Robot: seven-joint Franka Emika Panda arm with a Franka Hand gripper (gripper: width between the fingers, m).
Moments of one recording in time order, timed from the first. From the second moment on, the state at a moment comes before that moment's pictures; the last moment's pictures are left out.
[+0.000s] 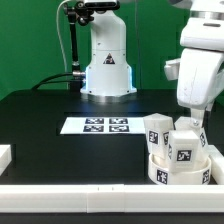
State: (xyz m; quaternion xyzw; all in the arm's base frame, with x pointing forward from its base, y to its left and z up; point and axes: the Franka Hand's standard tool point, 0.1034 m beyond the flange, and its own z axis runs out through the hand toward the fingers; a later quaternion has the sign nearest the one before) arm 0.583 0.108 0.087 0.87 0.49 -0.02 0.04
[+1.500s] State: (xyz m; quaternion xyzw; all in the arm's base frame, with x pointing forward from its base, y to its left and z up) arm 0.581 0.109 0.086 0.99 -0.11 -0.01 0.04
